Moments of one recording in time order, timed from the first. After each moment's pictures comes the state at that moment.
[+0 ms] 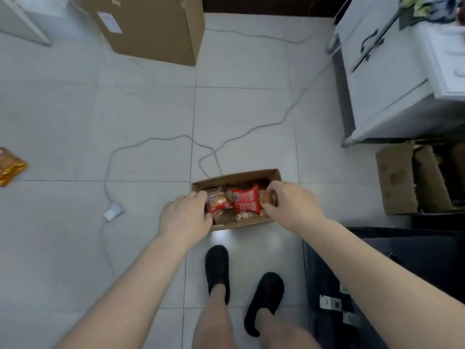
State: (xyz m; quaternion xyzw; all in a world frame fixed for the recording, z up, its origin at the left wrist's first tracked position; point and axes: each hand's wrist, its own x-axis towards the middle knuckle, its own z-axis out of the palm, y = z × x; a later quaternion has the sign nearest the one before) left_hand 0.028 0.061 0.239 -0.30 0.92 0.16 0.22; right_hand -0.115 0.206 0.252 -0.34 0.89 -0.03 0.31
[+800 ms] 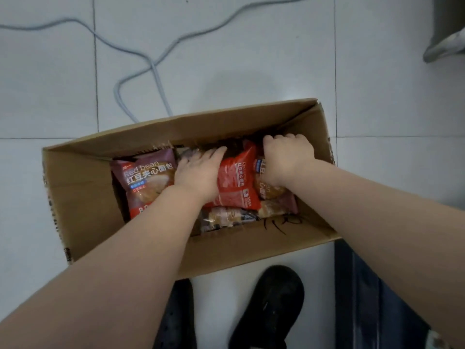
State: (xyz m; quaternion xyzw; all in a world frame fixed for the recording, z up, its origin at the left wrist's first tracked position) left_hand -0.133 0.076 -0.303 -0.22 0.90 0.22 0.32; right_hand -0.251 0.183 -0.255 -0.38 0.84 0.20 0.32
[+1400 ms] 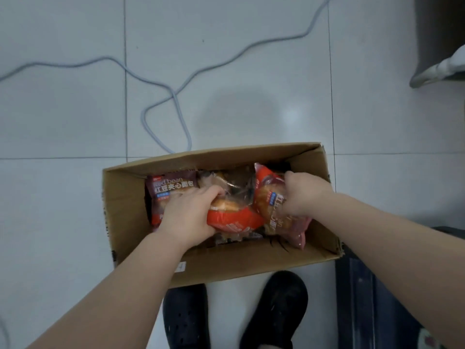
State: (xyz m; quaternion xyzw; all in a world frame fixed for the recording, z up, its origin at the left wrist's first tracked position) left_hand -0.074 0.056 -0.230 -0.19 0.91 0.27 0.25; right_hand -0.241 0.196 -0.211 -0.25 0.84 0.15 0.45
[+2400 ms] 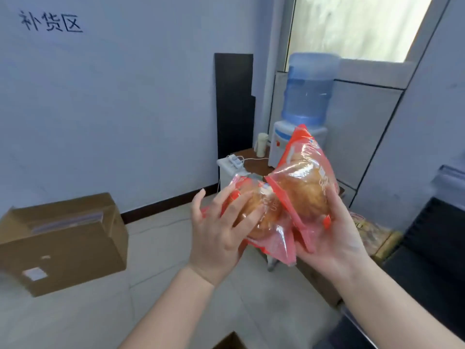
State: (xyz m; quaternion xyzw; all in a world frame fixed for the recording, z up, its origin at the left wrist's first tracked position) left_hand -0.135 0.127 0.566 0.17 0.82 0.05 -0.54; right_hand -0.136 0.314 0.622 0.03 0.33 -0.92 0.23
